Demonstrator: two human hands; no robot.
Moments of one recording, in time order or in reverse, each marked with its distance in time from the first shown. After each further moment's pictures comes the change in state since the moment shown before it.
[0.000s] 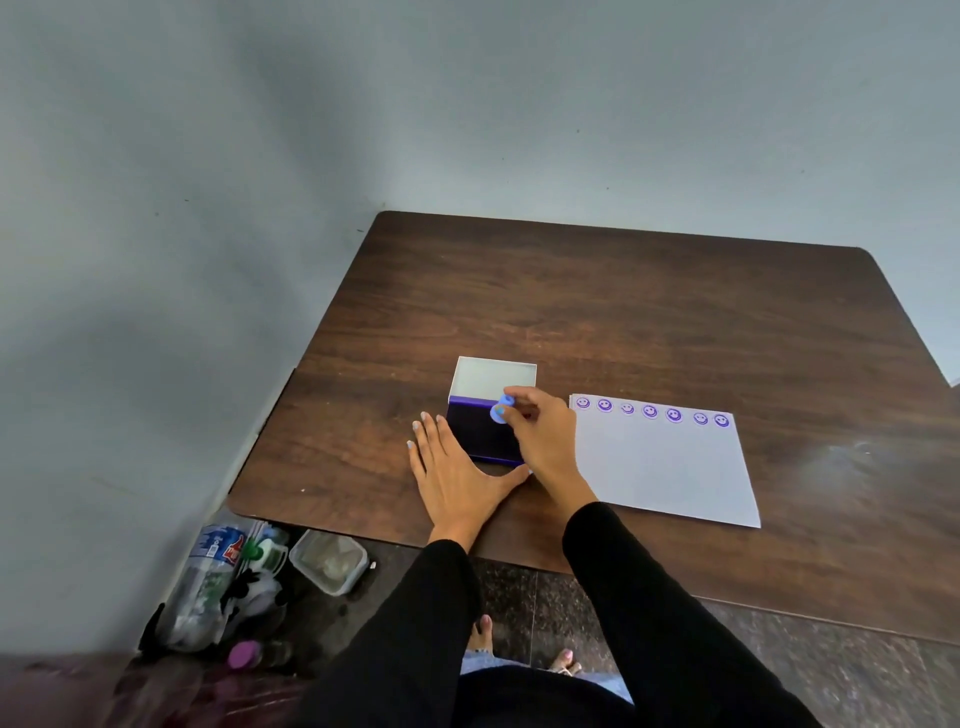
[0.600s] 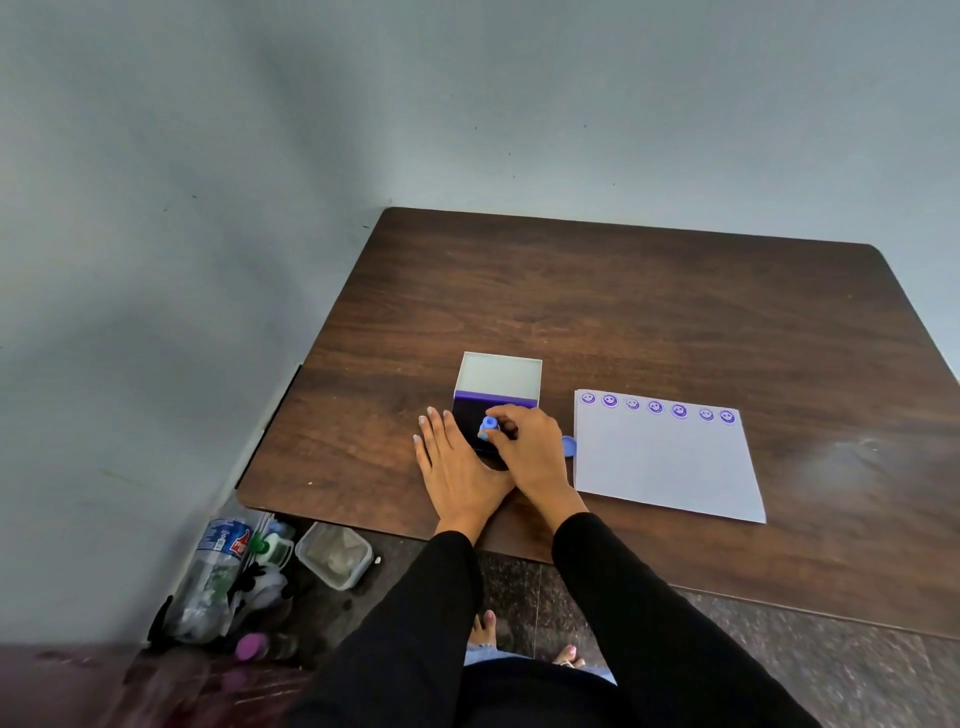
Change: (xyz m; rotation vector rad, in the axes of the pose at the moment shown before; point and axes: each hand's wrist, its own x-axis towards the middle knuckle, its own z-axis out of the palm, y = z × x) left_hand 0.005 -0.005 0.008 0.021 -0.001 0.017; right_hand -0.017 0.013 0.018 -0.306 -0.102 -0.165
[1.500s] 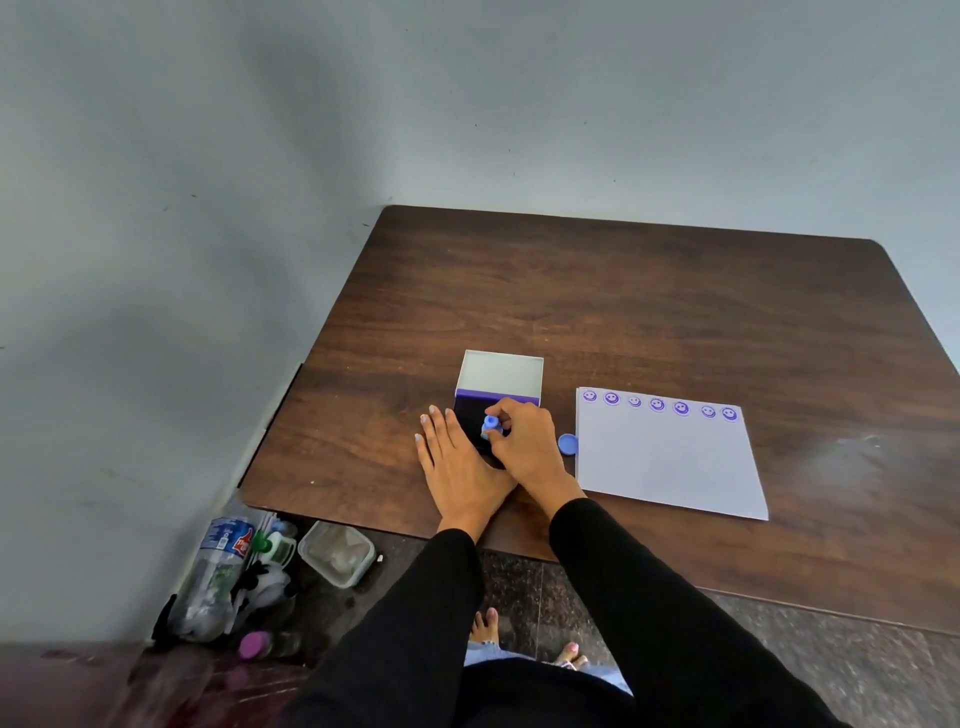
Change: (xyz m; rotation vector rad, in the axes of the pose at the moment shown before) left_hand 0.001 0.000 0.001 0.012 0.007 0.013; right_hand 0.013 -0.001 0.006 -0.022 -0.041 -0.006
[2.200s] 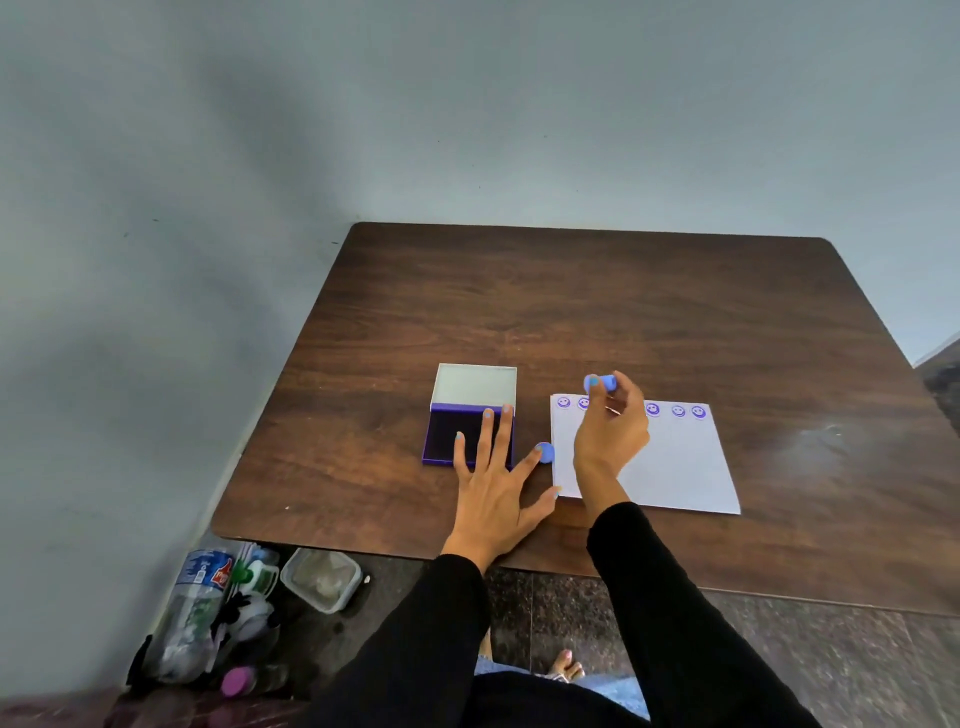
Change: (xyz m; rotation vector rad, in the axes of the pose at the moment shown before) left_hand -0.026 0.033 0.001 0.191 -0.018 0.622; right_hand 0.001 0.031 -0.074 0.595 0.884 0.445
